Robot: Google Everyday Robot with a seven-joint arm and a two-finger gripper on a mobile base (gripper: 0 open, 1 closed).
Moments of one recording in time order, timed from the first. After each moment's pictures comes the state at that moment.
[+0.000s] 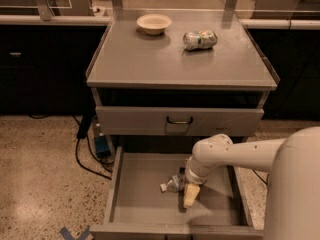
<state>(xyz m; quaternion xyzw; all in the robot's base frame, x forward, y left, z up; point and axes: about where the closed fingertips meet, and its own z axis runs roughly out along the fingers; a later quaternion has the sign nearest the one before) 0.541 -0.117 0.421 -0.67 0.73 0.06 0.11</state>
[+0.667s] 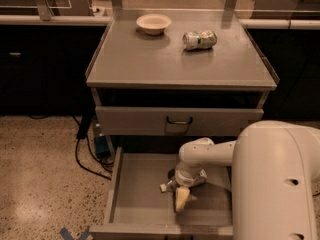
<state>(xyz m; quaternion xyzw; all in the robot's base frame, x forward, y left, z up) 0.551 -0.084 0.354 -0.69 0.71 0.09 0.07</state>
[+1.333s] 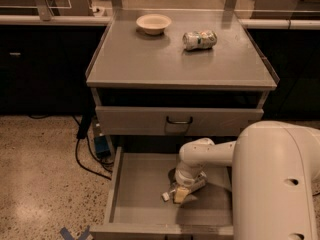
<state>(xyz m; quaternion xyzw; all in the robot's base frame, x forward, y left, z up) 0.551 -0.083 0.351 -0.69 0.71 0.09 0.07</state>
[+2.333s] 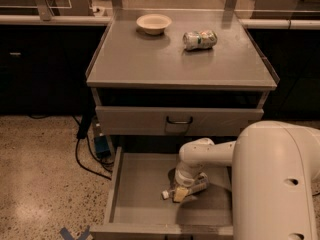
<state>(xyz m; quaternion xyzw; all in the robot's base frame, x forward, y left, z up) 0.551 -0.083 0.351 -0.69 0.71 0.09 0.07</state>
